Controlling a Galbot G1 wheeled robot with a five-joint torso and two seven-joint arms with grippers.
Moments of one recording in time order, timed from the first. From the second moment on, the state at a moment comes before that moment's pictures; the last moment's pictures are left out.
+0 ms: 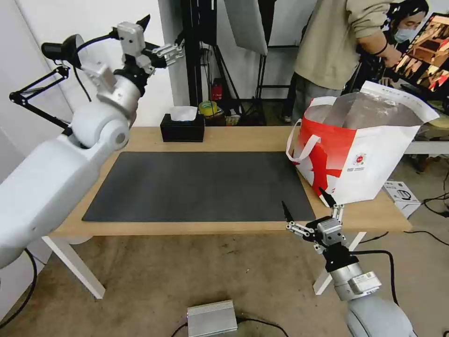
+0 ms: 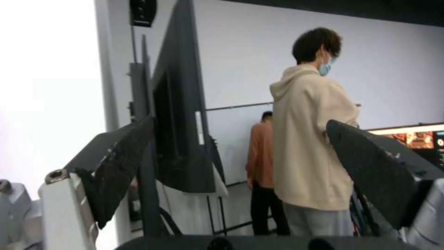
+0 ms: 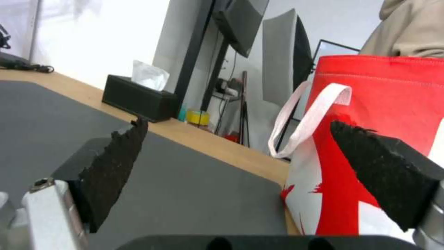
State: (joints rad) left arm 0.24 -0.74 0.06 -1.79 -0.88 -0.06 -0.15; right arm -1.60 1.13 0.51 2.19 0.03 0.19 0.02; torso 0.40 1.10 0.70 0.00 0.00
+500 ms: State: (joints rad) left arm 0.62 -0.58 -0.25 -2.02 -0.88 -0.06 -0.21; right arm -1.60 1.13 0.51 2.19 0.03 0.19 0.02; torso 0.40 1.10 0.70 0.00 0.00
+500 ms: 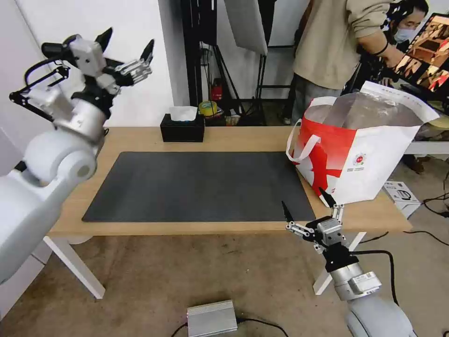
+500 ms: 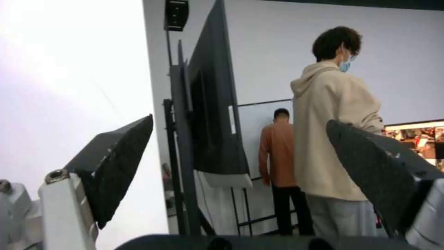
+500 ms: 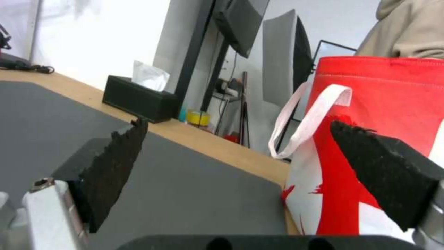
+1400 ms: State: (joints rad) left arm 1.17 -0.87 -0.44 -2.20 -0.60 -0.19 -0.20; right arm -1.60 1.13 0.51 2.19 0.03 0.19 0.02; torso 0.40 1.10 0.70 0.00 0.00
